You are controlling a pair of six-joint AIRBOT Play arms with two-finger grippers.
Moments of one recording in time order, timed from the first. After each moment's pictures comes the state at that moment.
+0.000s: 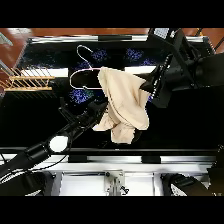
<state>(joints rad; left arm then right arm) -0.89 -1.02 0.66 0.56 0.22 -2.05 0.29 -1.09 1.63 2.07 -1.46 -2.43</state>
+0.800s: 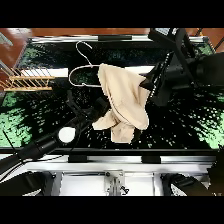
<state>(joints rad) -0.81 -1.13 0.75 0.56 0.15 -1.90 0.29 -1.09 1.63 2.06 -1.43 -2.42</state>
